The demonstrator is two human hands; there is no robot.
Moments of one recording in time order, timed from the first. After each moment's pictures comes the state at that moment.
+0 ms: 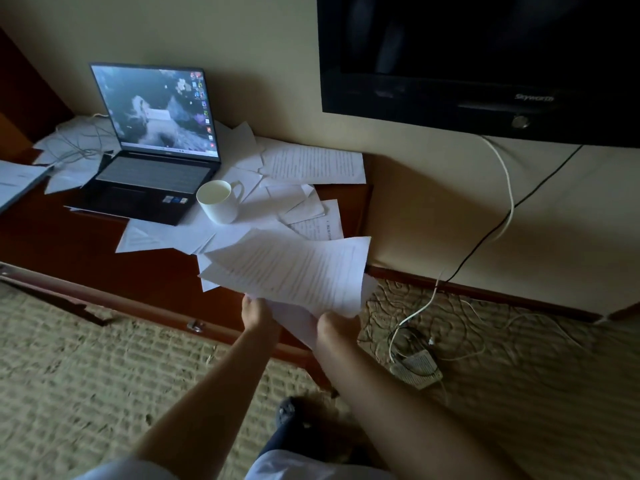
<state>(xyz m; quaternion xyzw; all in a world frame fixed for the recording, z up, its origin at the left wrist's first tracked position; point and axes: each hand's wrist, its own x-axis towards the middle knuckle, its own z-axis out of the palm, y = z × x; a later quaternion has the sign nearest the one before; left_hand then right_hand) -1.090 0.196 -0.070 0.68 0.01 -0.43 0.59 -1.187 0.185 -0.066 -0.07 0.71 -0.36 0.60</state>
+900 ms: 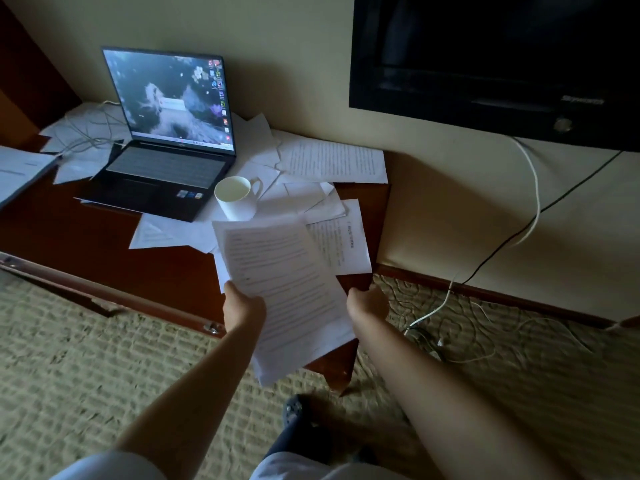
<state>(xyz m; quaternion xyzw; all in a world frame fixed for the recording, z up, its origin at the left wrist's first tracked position) -1.019 0.197 -0.069 0.87 -0.18 -0.27 0.35 -1.184 0.123 -0.099 -0.38 0.78 -0.19 0.45</state>
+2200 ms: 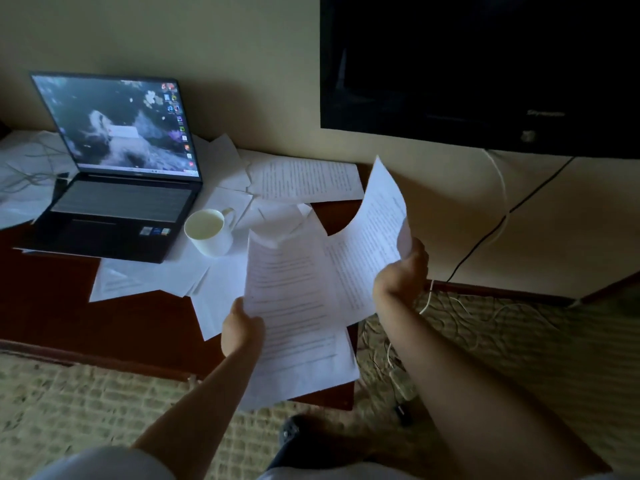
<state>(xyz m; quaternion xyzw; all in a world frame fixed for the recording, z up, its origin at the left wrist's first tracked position) -1.003 0.146 -0.082 0.87 -0.32 -0.29 0.24 -1.207 0.048 -0.045 -0.37 0.79 -0.47 0.14</state>
